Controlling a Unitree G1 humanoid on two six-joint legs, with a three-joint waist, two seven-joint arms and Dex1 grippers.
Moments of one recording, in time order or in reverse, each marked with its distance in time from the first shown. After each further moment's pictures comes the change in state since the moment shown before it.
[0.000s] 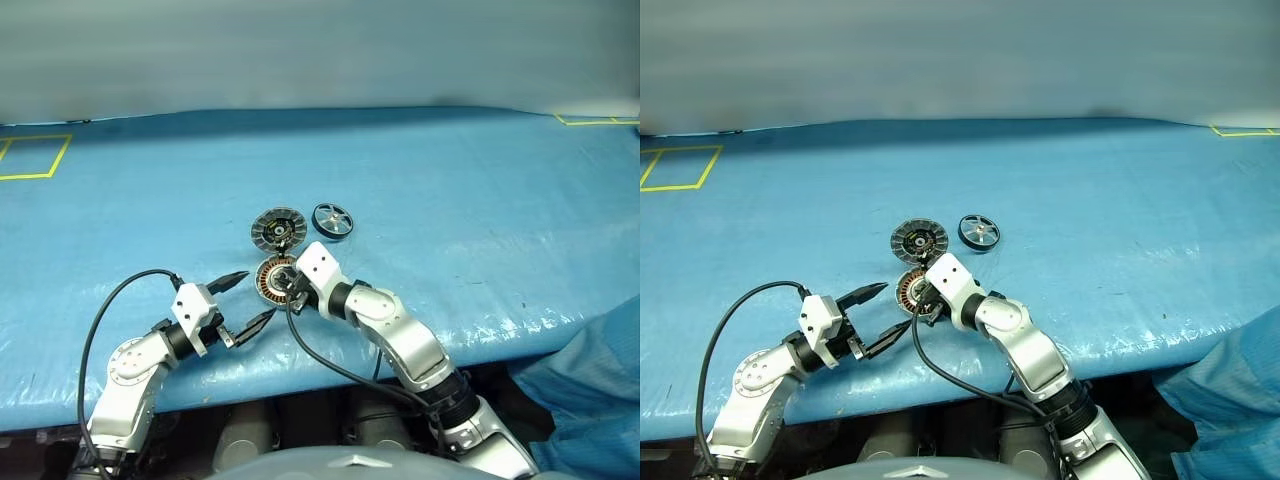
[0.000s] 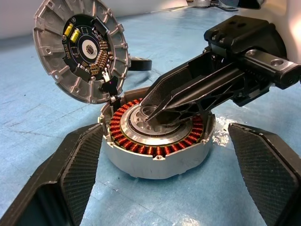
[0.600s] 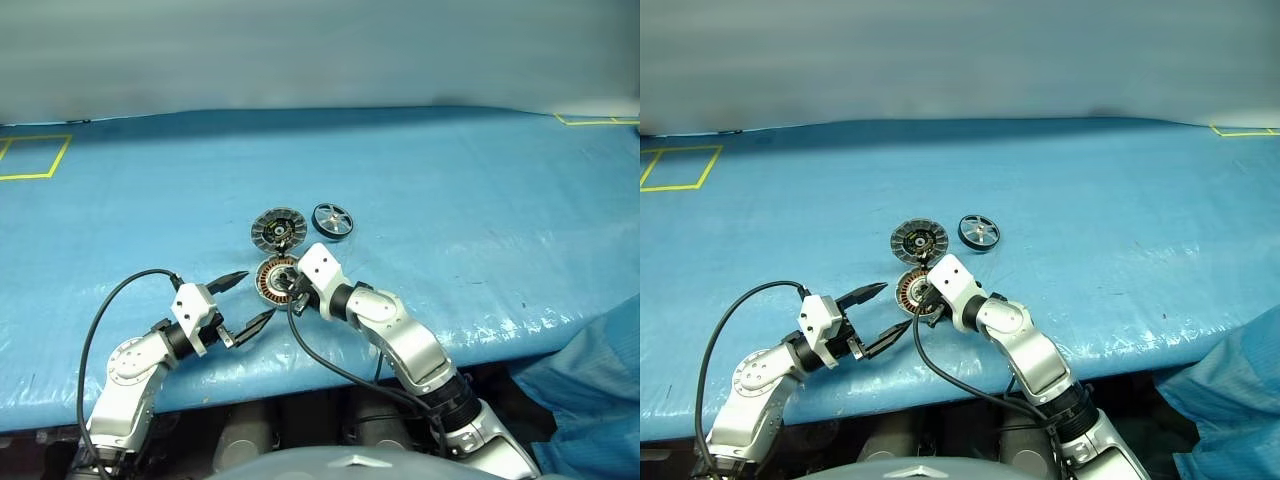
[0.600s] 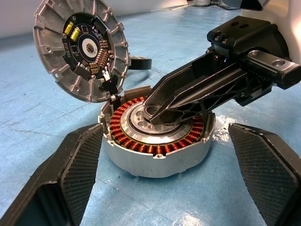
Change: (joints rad) left arm -0.002 0.004 0.000 -0.001 0.001 0.000 -0.002; right arm 0.010 -0.004 -0.001 -0.013 -0.002 0.003 -0.008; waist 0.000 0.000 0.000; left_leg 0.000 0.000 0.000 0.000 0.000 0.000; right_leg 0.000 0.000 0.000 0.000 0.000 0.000
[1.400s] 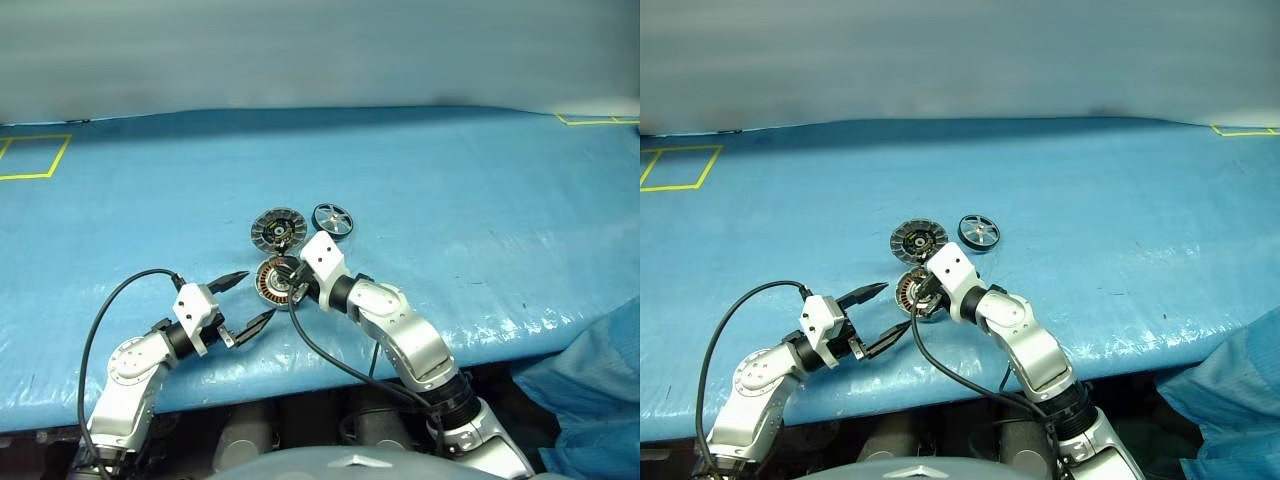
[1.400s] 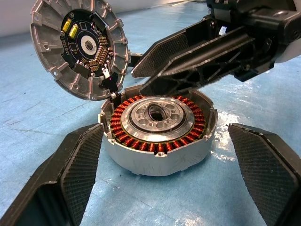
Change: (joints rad) left arm -0.003 -0.003 0.000 0.000 0.023 -0.003 0.007; right arm -0.012 0.032 -0.045 -0.043 0.030 -0.002 0.000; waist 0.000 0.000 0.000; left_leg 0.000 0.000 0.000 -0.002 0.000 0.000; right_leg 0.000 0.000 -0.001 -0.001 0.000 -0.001
